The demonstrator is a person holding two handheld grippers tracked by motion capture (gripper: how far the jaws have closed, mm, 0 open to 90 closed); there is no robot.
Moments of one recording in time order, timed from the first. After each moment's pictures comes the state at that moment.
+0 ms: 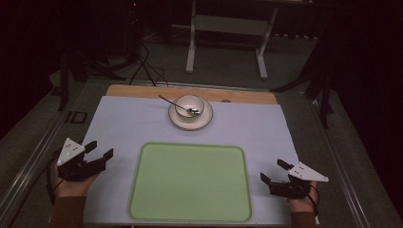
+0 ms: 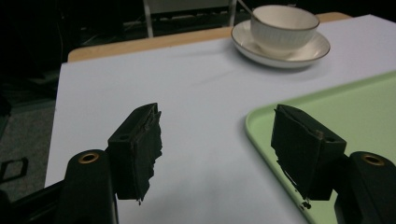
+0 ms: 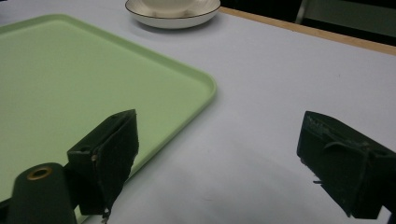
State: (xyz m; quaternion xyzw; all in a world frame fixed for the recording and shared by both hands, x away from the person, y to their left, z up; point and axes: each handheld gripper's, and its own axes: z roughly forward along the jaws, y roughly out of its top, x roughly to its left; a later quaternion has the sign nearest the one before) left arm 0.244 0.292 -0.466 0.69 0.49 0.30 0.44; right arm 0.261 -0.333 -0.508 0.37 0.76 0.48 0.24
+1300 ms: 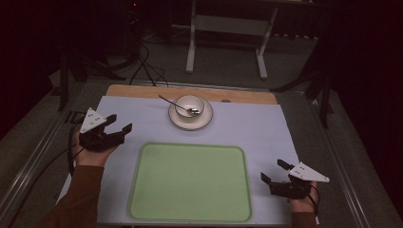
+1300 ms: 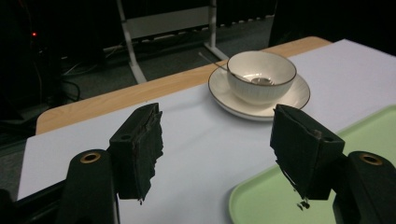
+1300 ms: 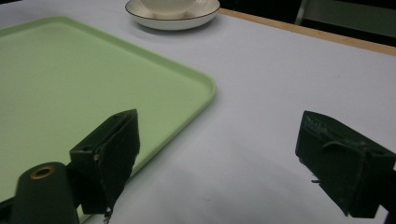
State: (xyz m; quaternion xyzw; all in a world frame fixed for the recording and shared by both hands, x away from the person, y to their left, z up) left arm 0.308 0.251 -0.420 0.71 0.44 0.30 0.46; right arm 0.260 -0.335 -0.507 0.37 0.76 0.48 0.24
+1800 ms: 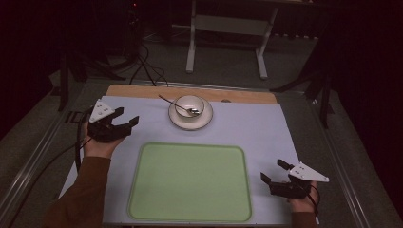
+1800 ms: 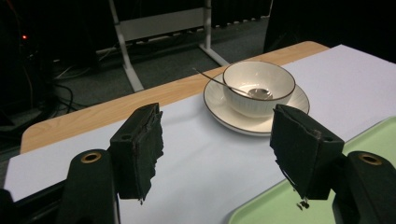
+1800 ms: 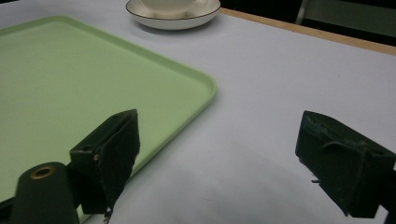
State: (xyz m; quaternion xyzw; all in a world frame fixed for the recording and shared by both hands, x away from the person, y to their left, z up) left arm 0.334 0.238 -0.413 0.71 0.43 0.29 0.47; right arm 0.260 -0.334 -0.507 0.37 0.76 0.48 0.24
